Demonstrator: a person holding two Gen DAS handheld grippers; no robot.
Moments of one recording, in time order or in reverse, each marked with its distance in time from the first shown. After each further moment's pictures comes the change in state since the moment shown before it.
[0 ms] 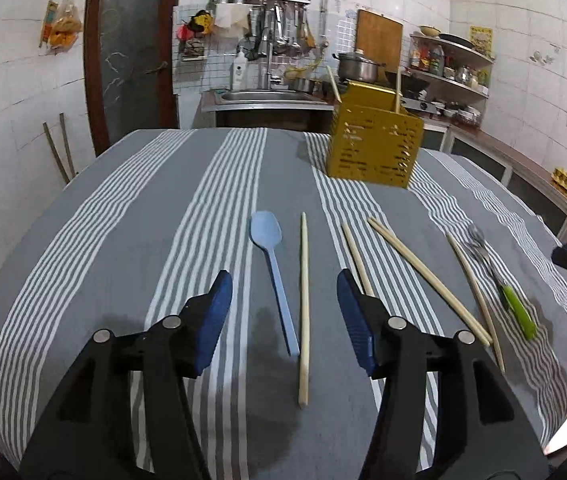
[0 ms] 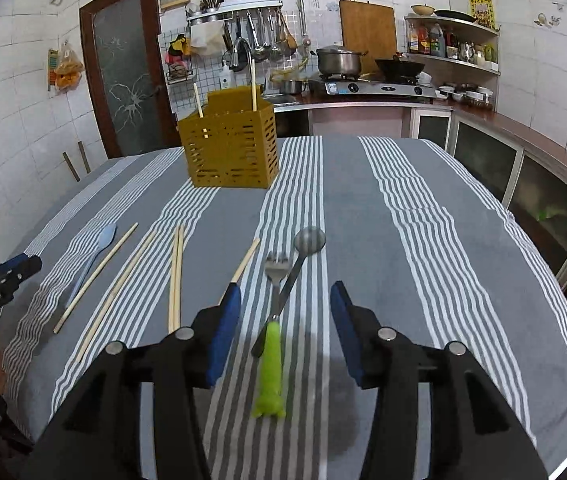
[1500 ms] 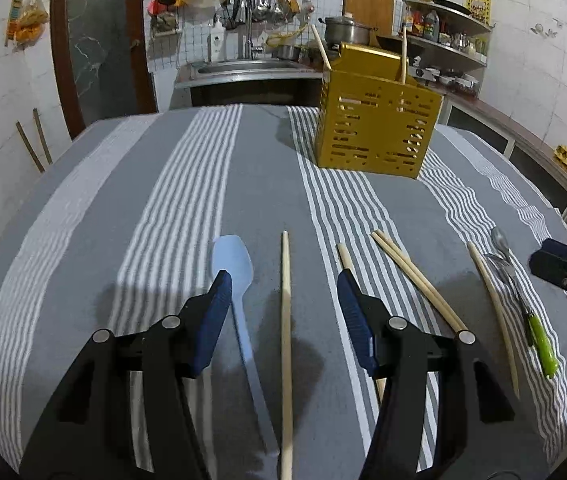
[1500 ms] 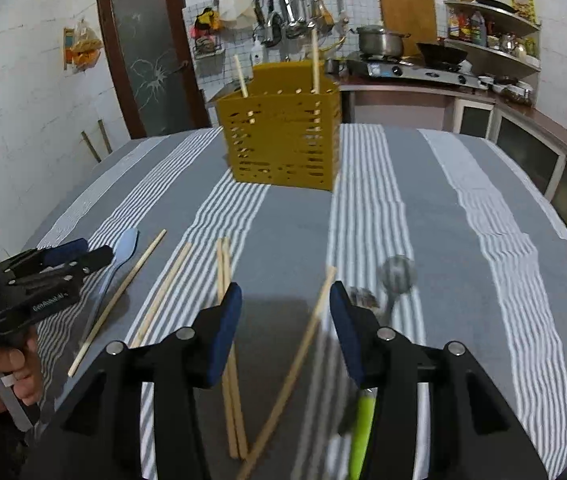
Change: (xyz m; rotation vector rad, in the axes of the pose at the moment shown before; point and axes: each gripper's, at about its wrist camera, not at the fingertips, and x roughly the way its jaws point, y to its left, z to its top) left arm 0.100 -0.024 0.051 0.033 0.146 -0.039; right arm 0.078 0.072 0.043 -0.048 0.104 0.092
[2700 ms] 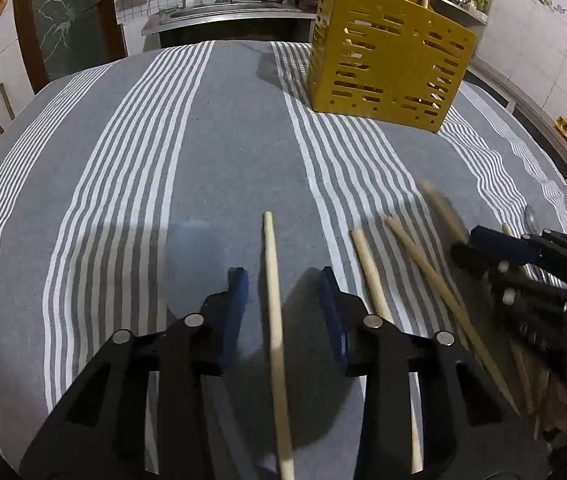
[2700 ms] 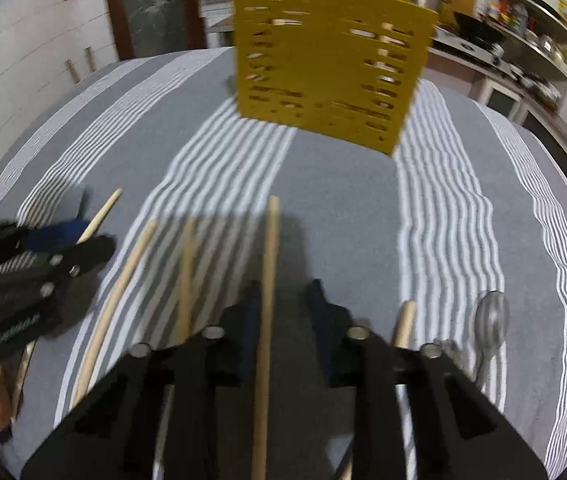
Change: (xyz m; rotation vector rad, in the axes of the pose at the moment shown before) left arm 0.082 -0.002 0.015 0.028 0.202 -0.054; right arm 0.113 0.034 0.020 -0.096 0.220 -0.098
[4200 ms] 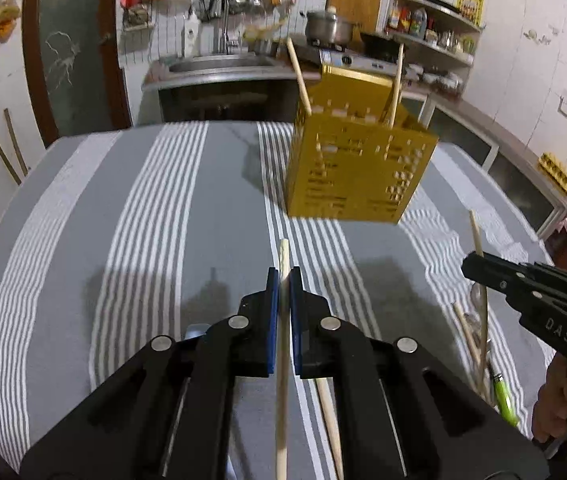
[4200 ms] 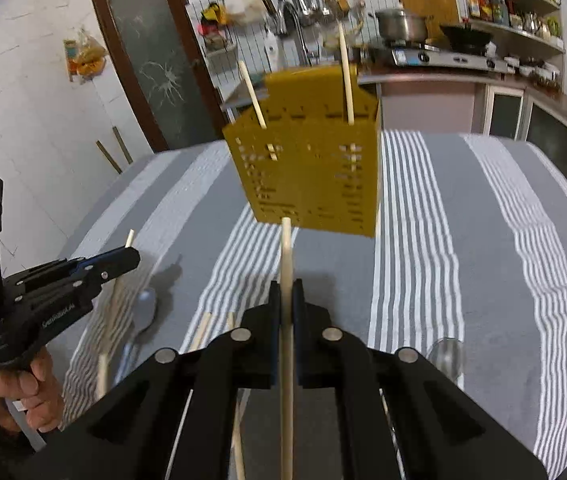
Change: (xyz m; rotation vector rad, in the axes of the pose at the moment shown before) left arm -0.076 -0.013 0.048 -0.016 -0.181 -0.030; right arm -0.080 -0.048 0.034 0.124 -0.206 0.222
